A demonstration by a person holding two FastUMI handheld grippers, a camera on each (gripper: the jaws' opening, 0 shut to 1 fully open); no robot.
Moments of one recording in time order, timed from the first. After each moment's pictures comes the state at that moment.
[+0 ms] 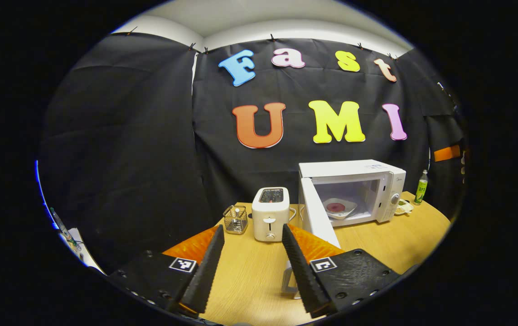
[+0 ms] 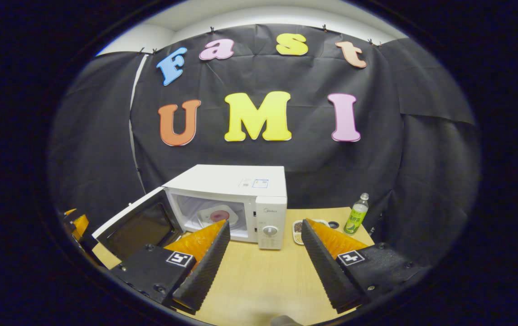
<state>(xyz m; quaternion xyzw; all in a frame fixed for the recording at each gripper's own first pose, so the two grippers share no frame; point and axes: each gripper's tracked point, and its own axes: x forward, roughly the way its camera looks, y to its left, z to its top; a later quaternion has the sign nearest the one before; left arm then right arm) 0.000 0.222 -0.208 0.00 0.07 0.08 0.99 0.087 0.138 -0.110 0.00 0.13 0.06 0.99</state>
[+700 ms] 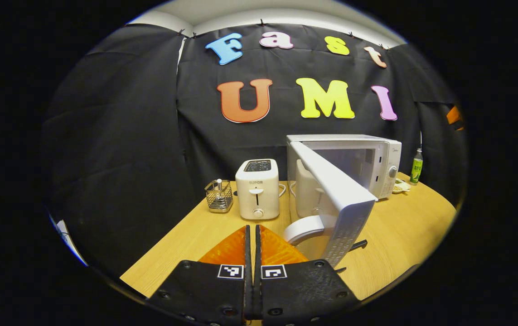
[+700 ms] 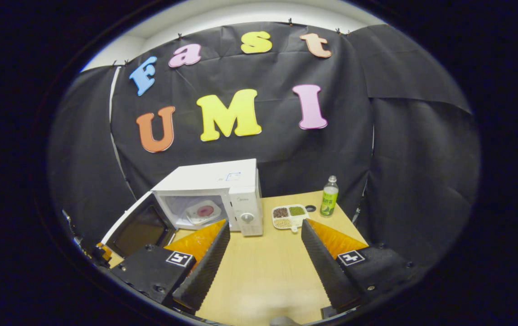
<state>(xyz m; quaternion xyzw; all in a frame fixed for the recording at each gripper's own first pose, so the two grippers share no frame) 0.020 0.197 -0.283 0.00 0.12 0.02 0.99 0.042 0.077 -0.105 0.06 0.16 0.01 0.98</state>
